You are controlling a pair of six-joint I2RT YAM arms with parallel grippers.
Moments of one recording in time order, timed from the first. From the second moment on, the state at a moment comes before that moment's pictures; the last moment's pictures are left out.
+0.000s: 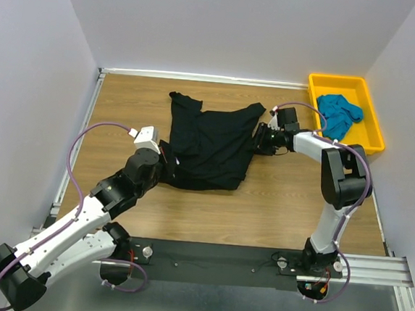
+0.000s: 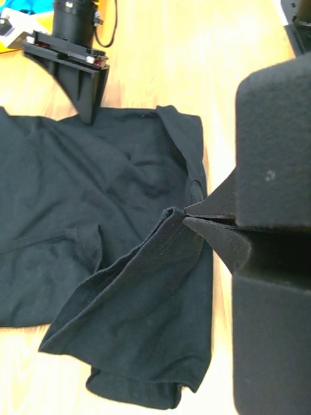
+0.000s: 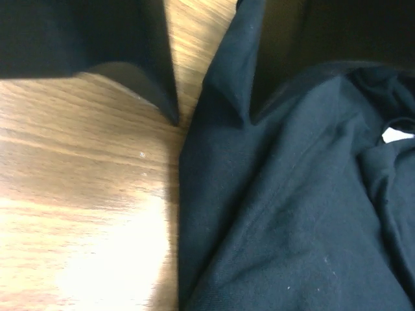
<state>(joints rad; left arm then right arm) -0.69 0.74 0.62 -0.34 -0.31 -0.70 0.26 1.92 1.18 -0.19 -0.39 0.46</state>
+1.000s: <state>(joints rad) -0.16 0.98 1.47 -0.25 -0.18 -0.26 0.28 1.66 2.11 -0.64 -0.03 0.18</state>
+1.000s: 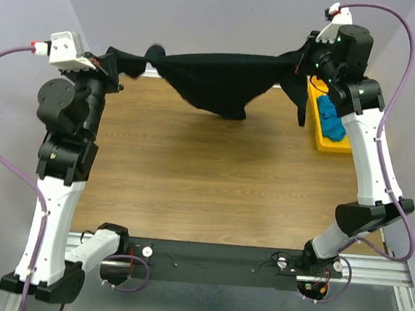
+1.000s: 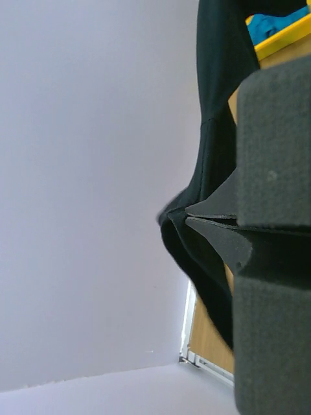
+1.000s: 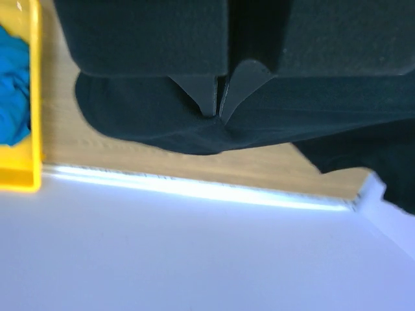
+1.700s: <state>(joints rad) -0.16 1.27 1.24 -0.21 -0.16 -0.22 0.27 1.95 2.04 -0.72 0.09 0.13</state>
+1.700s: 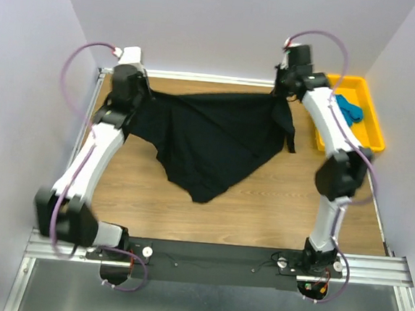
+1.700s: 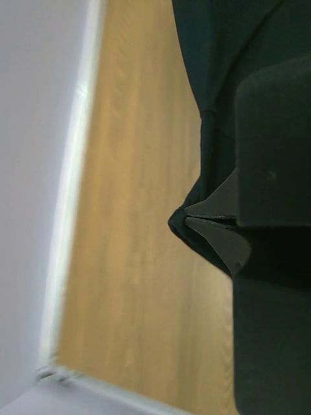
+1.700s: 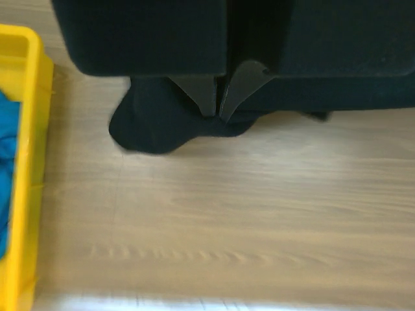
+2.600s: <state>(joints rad) -0.16 1.84 1.60 -0.16 -0.09 -0.25 0.42 1.97 1.56 -0.62 0.09 -0.08</state>
